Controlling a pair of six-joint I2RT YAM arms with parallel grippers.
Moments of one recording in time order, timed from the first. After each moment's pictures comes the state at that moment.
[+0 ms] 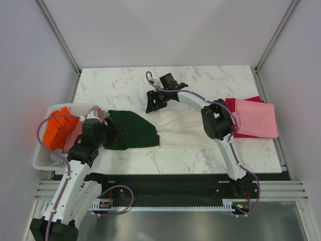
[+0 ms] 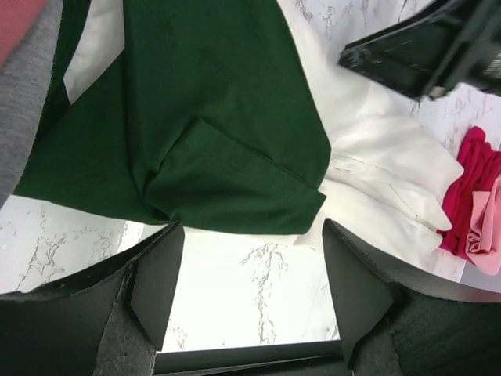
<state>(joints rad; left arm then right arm) -0.16 0.68 0.60 -0.58 0.06 -0.81 0.58 2.38 1.99 -0.46 -0.59 0.22</state>
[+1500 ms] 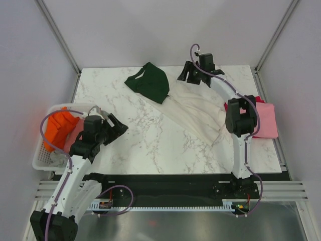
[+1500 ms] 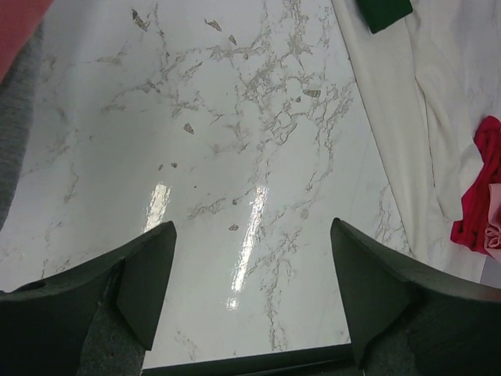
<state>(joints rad) -0.16 0.74 0.64 -0.56 0.06 -0.73 0.22 2.36 2.02 -0.27 -0.36 0.51</state>
